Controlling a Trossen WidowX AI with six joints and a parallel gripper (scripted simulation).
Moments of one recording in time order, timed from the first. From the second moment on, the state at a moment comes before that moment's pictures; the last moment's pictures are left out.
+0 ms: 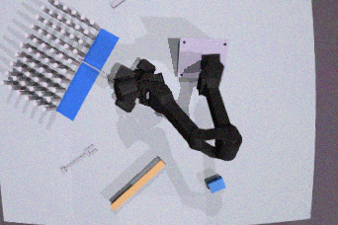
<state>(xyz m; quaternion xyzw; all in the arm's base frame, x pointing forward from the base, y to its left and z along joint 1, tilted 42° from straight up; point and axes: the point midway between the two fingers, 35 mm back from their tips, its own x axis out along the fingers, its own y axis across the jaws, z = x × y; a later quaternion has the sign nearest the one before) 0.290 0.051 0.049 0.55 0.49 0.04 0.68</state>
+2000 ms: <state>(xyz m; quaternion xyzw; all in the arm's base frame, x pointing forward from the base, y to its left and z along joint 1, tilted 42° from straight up) 0.272 0.054 0.059 0.56 0.49 0.03 0.67</state>
